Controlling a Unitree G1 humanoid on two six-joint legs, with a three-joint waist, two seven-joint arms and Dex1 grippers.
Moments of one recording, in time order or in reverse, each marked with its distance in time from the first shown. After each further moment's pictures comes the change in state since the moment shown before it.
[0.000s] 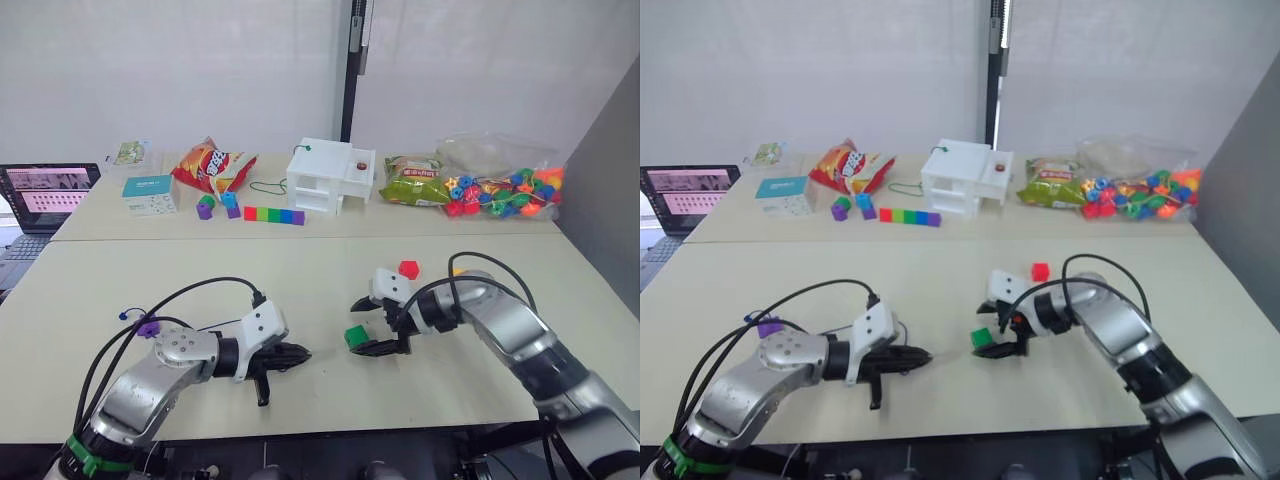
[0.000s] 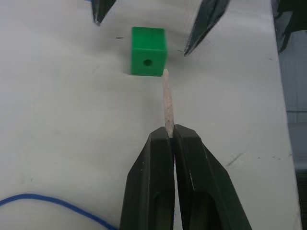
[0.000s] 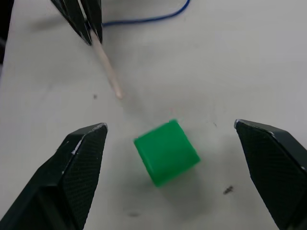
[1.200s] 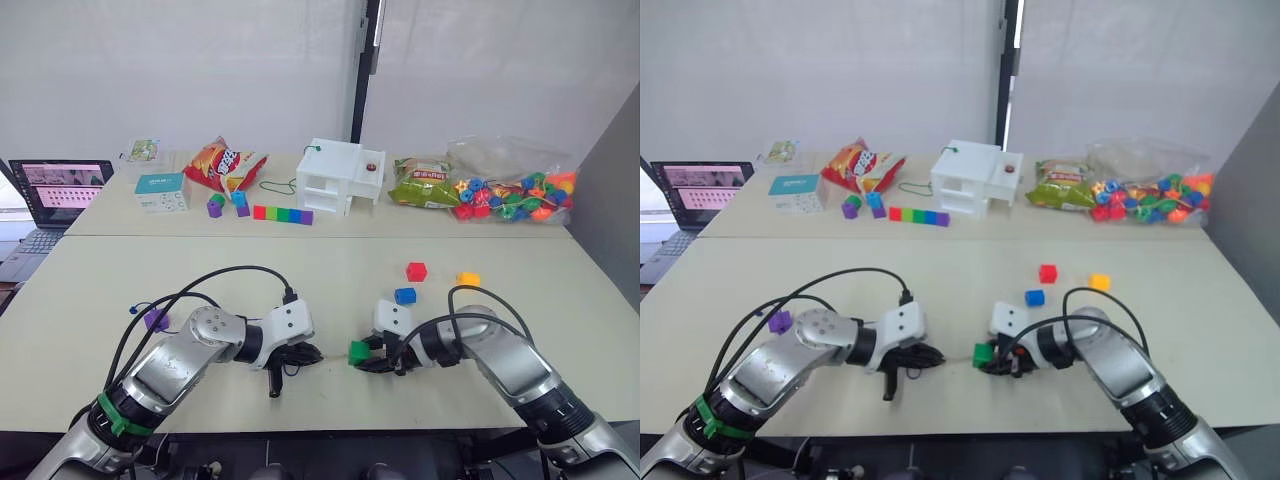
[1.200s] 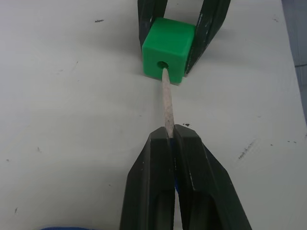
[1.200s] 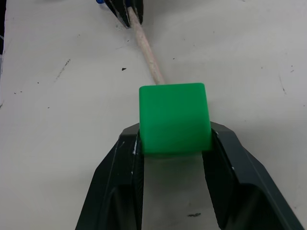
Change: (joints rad) left arm -0.246 0.028 -0.230 0.146 0.109 -0.011 -0.068; right arm 0.262 0.020 -0.096 -0.286 -0.050 0.211 -0.136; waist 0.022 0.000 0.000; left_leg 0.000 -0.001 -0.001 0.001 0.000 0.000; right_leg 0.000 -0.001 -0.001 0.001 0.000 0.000
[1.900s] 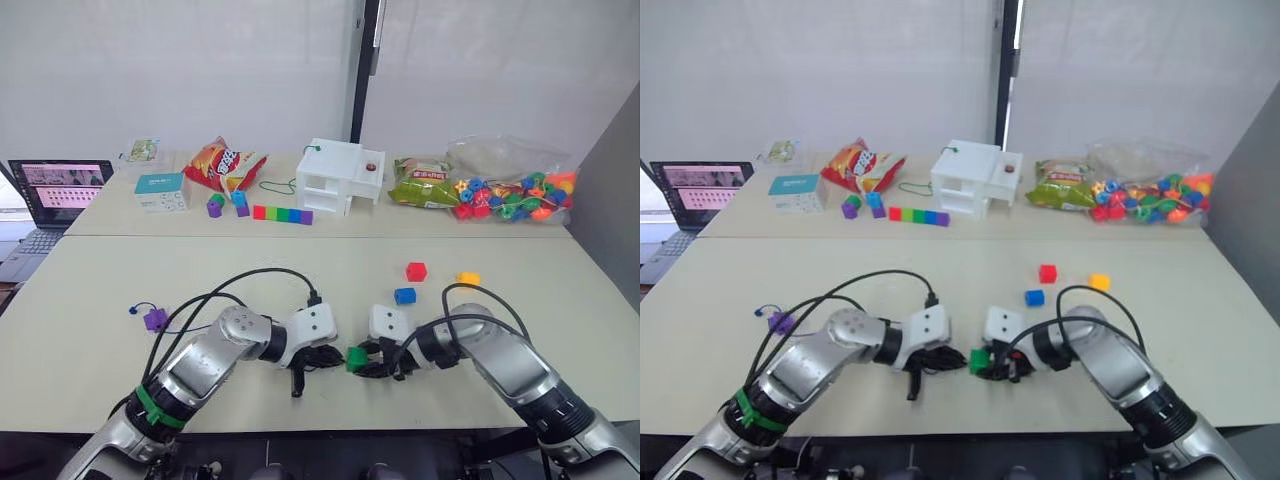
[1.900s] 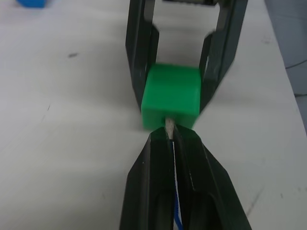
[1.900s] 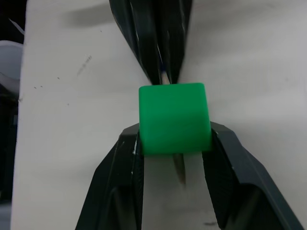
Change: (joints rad) left arm -0.069 -0.173 -0.073 0.119 0.073 -0.042 -0.024; right arm -0.019 -0.010 0.036 -0.037 -0.025 0.023 0.024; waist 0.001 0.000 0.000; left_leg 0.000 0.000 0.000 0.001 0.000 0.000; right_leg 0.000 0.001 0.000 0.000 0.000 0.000
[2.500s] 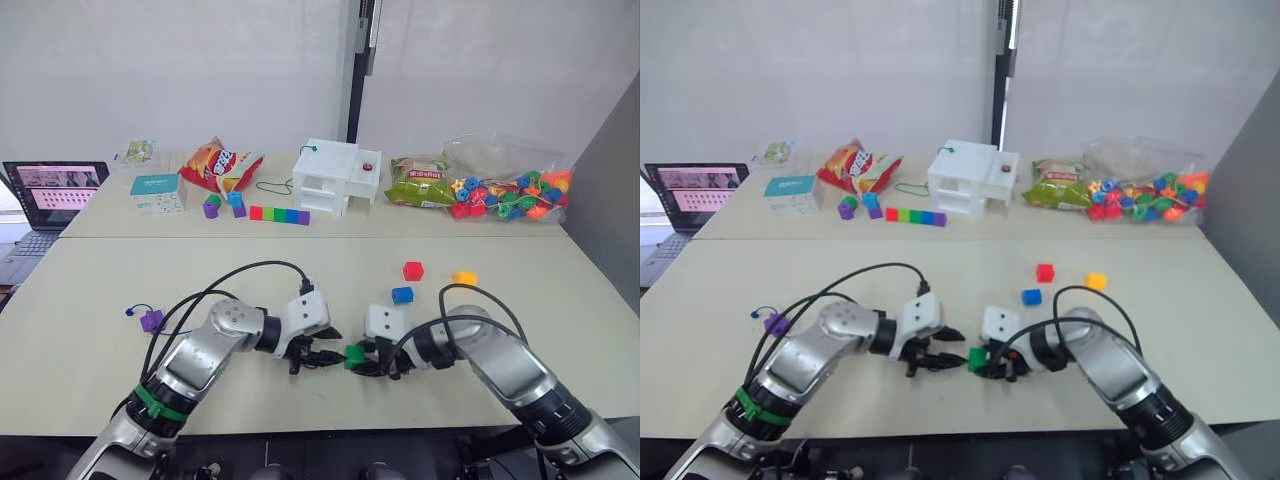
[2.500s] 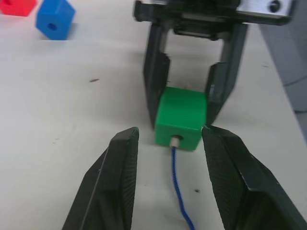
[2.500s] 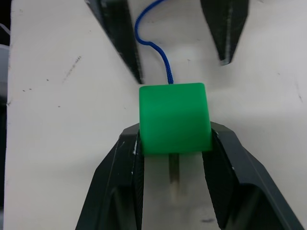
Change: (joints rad) left arm 0.052 0.057 0.102 0.019 -0.014 -0.136 -0.110; right arm 0.004 0.016 0.007 -0.025 -0.003 0.032 -0.033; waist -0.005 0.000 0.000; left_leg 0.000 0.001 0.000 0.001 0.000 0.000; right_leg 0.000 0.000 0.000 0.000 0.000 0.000
